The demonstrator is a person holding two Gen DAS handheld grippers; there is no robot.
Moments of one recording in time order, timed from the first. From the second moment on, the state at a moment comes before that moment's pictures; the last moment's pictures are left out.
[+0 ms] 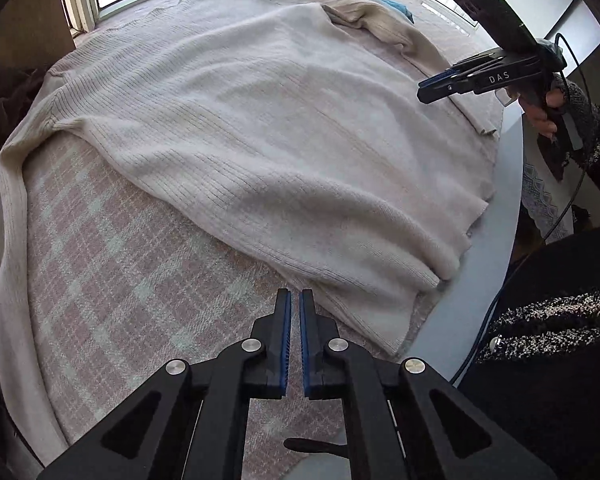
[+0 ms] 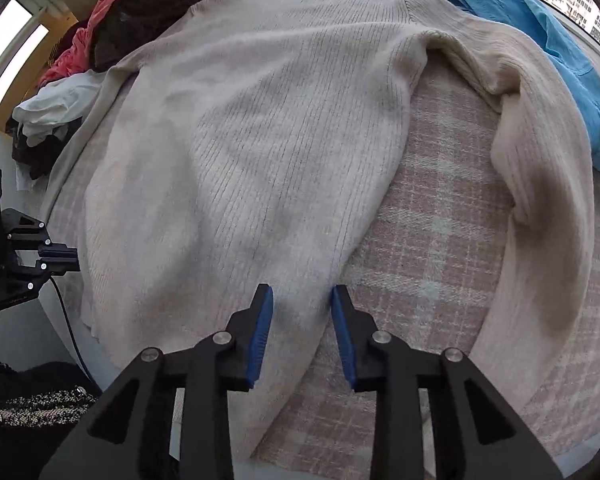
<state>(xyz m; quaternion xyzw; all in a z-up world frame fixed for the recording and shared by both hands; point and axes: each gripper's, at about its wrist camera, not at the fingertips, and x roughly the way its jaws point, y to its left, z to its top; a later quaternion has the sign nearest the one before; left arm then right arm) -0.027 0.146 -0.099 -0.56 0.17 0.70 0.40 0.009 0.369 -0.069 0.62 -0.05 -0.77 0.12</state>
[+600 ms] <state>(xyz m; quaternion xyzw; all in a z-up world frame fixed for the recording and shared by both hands) -0.020 0.104 -0.086 -0.58 0.12 0.73 0.34 0.009 0.360 -0.076 0.62 -0.05 -0.77 0.12</state>
